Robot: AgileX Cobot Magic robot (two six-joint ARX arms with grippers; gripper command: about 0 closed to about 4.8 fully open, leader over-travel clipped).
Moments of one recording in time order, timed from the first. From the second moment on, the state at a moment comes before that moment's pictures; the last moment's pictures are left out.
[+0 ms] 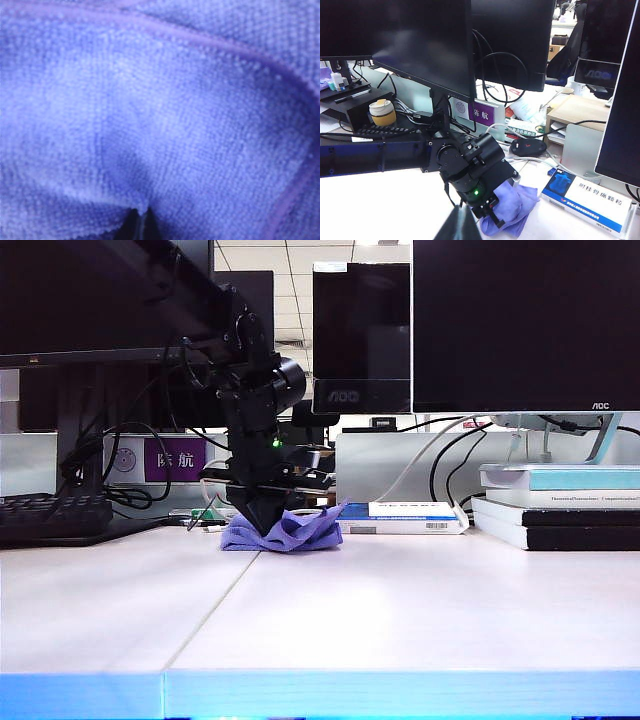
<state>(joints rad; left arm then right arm) -0.47 2.50 2.29 -0.91 -0.09 0.01 0.61 0.81 1.05 -0.24 -0.03 0.03</state>
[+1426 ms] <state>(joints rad) -0.49 2.04 1.53 -0.73 -0.01 -0.03 0.61 0.81 1.05 -0.22 -0.03 0.01</state>
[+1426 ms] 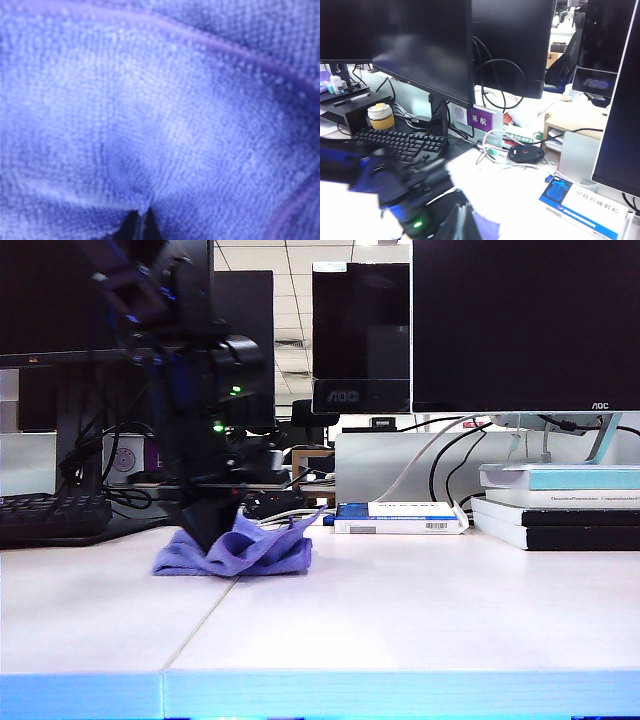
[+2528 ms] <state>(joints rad) -0.71 1.66 1.01 -0.69 0.00 -0.14 0.61 0.81 1.05 -0.22 -0.07 0.01</state>
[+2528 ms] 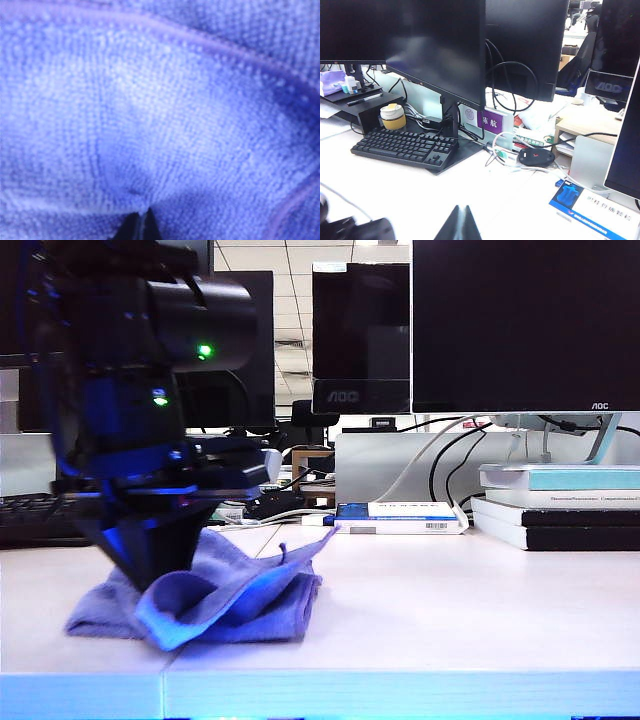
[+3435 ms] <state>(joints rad) -0.76 1.57 0.93 -0.60 0.01 -0.19 0.61 0.81 1.05 -0.22 -0.07 0.01</state>
